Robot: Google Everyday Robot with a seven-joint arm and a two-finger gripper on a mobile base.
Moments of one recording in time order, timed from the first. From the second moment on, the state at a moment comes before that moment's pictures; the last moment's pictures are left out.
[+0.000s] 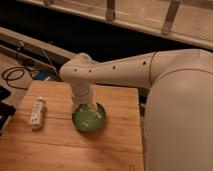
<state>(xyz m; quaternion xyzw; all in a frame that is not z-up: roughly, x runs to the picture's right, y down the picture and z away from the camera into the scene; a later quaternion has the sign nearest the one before) -0.104 0.101 0.703 -0.26 0.23 0.64 0.68</state>
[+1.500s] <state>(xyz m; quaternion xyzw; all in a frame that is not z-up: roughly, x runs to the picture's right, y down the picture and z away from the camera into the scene) -0.107 0.083 0.718 -0.26 0.20 0.64 0.69</state>
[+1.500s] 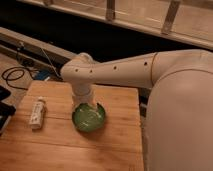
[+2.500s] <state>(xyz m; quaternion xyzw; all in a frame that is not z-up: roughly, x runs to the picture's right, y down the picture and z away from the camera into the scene) -0.221 0.051 0.772 -0.32 0.10 0.59 0.73</state>
